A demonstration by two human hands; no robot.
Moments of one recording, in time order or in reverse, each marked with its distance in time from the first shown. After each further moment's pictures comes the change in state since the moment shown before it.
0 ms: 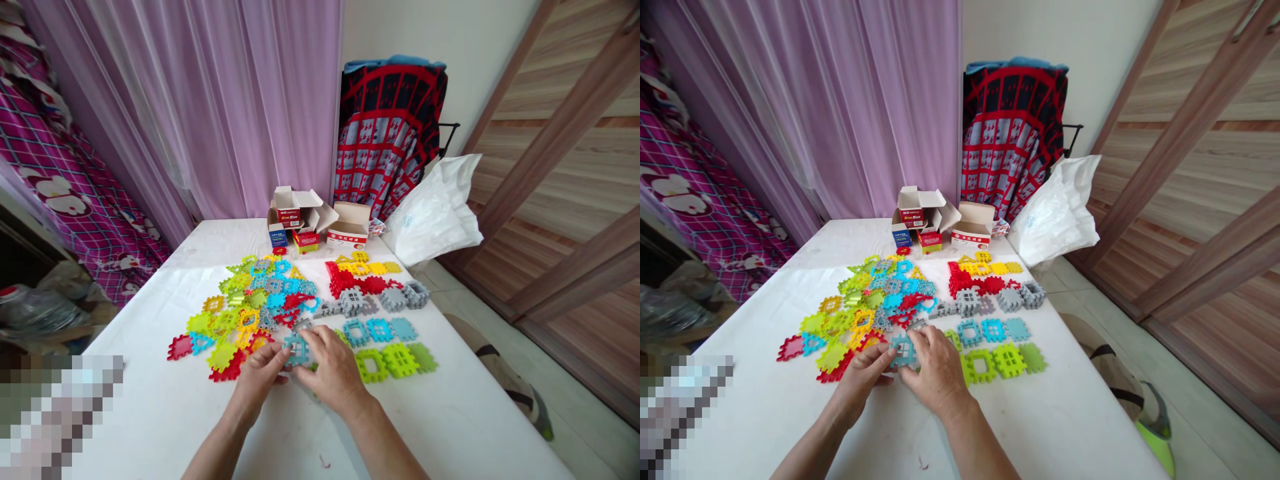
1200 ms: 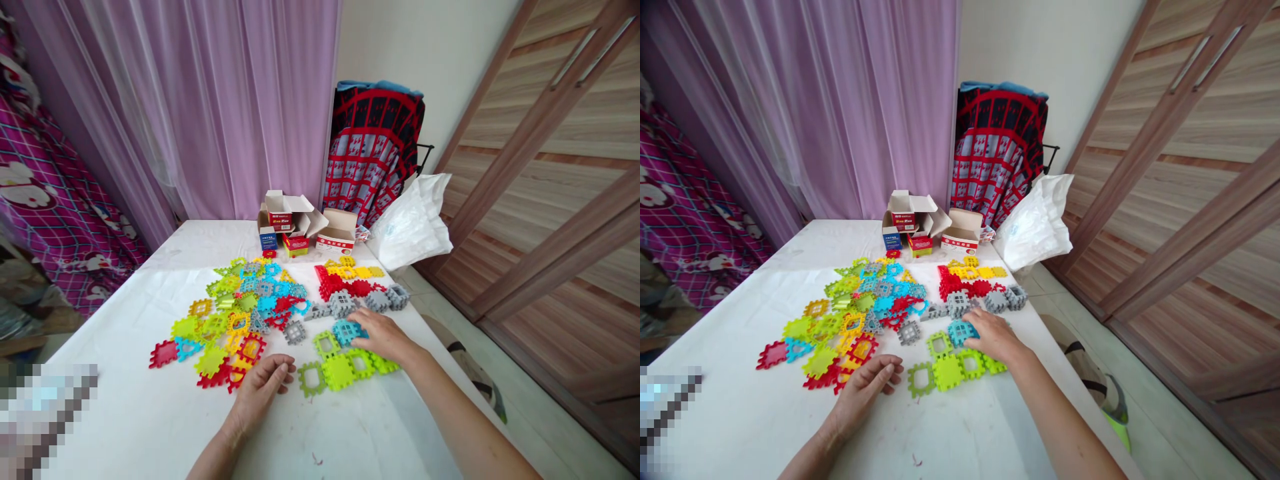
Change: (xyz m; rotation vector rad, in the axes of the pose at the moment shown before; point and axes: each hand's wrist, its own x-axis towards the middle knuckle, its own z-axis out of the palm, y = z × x) left_hand 0.003 -0.028 -0.003 0.053 -0.179 0.140; right_hand 0.012 0.114 -0.087 -0.264 -0.358 0.048
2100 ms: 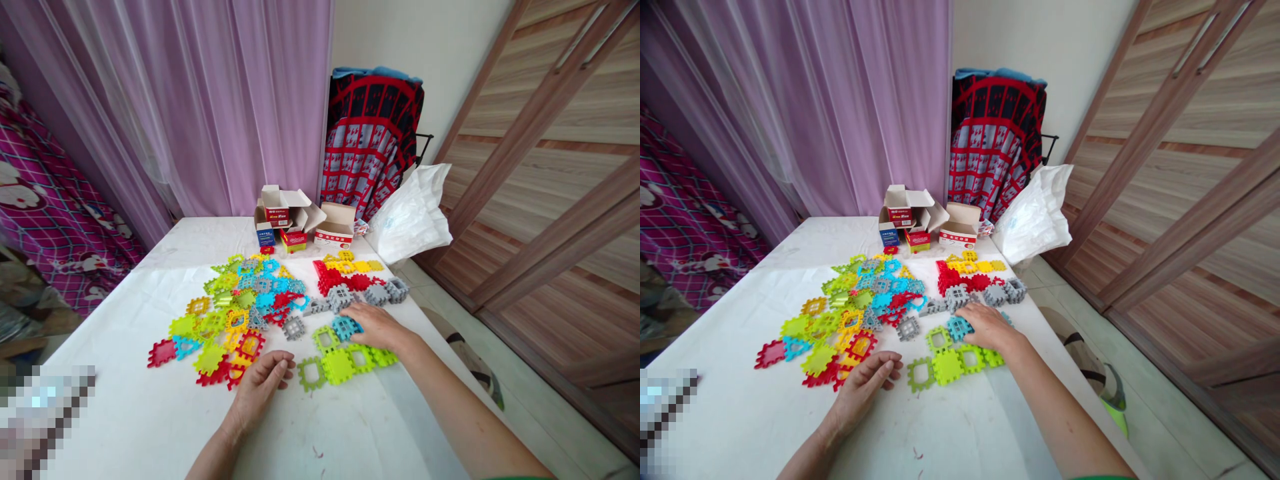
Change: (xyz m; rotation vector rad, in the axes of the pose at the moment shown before) left_hand -0.001 0.004 0.002 0.026 0.004 -0.020; right_hand 0.013 0.002 0.001 -0.084 -0.092 -0.069
